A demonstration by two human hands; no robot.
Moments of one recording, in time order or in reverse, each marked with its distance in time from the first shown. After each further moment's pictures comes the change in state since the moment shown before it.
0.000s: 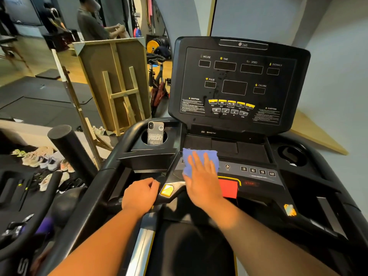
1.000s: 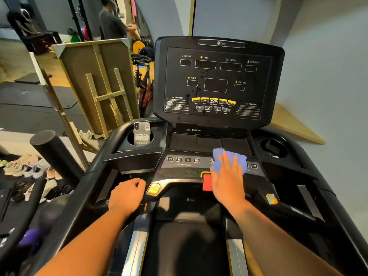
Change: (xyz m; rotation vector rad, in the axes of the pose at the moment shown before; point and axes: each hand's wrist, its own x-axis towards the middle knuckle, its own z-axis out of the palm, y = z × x) left_hand -0.002 0.005 -0.004 0.007 -0.014 -0.035; right_hand -0.041 0.091 -0.021 0.092 0.170 0.378
